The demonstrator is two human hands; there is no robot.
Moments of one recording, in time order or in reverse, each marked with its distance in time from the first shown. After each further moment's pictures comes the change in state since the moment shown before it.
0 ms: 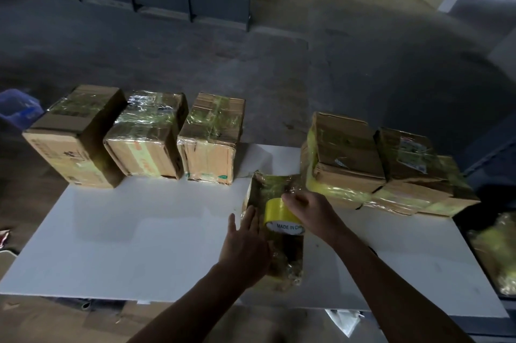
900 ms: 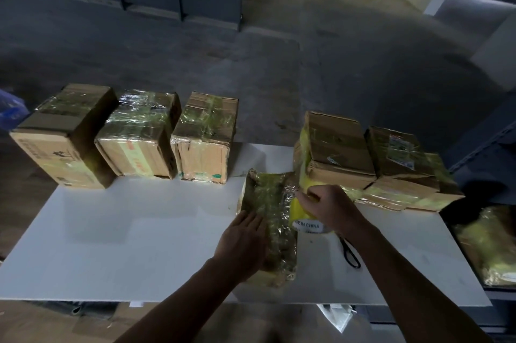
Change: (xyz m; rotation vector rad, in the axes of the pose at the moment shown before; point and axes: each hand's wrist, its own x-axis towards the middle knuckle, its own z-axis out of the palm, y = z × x) left_hand 0.010 -0.008 0.016 -0.111 0.244 0.144; right_hand 0.002 0.025 -0.030 -0.309 0.143 -0.182
